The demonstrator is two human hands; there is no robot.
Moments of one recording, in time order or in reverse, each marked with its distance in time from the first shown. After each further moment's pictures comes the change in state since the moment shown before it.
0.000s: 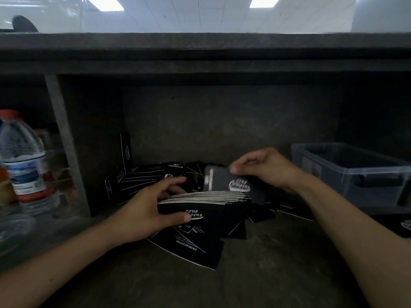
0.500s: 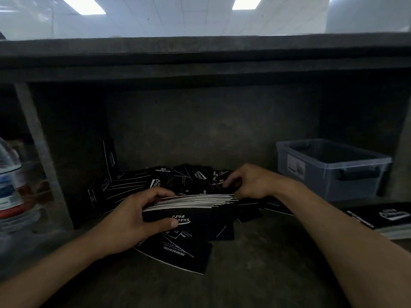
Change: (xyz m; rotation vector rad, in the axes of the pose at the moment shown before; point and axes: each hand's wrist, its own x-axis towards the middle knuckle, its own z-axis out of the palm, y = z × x) left_hand -0.001 0.009 0.001 0.000 -0.046 0.044; right_hand 0.000 0.018 0.001 -0.591 -0.194 0.164
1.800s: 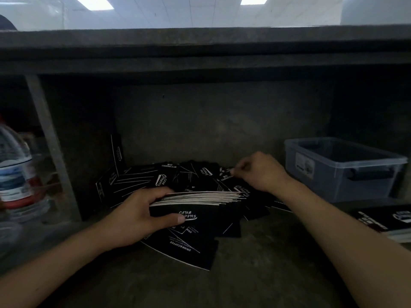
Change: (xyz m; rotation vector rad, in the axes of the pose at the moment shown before) left_hand -0.001 0.002 -0.002 -0.002 -0.040 -0.014; right_hand 0.014 -0.005 0.006 0.043 0.359 0.130
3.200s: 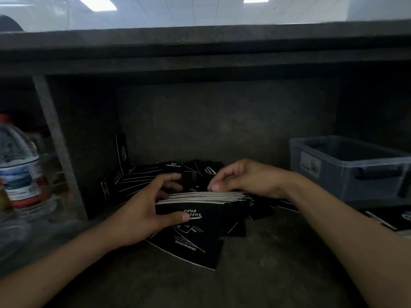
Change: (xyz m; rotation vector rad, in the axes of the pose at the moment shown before) left_hand 0.004 -0.021 0.001 0.015 0.088 -0.025; right_hand -0.020 -0.024 -0.002 0.530 -0.603 -0.207
